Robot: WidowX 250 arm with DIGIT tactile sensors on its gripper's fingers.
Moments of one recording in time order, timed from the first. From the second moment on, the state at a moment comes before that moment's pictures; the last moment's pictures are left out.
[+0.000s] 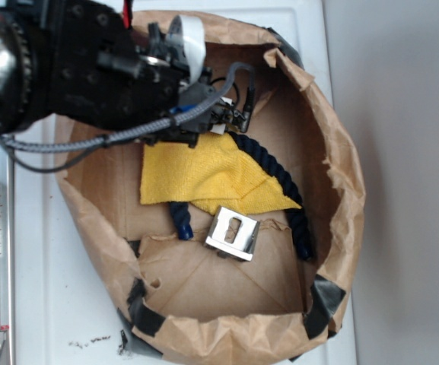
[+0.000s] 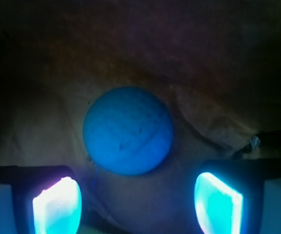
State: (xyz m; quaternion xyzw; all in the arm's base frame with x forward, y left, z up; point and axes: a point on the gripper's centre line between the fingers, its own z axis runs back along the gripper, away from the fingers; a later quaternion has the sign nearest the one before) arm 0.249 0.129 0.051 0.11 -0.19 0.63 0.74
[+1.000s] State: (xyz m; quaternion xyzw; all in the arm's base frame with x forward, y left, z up) arm 0.234 0.099 0.047 0.17 -0.28 0.66 0.68
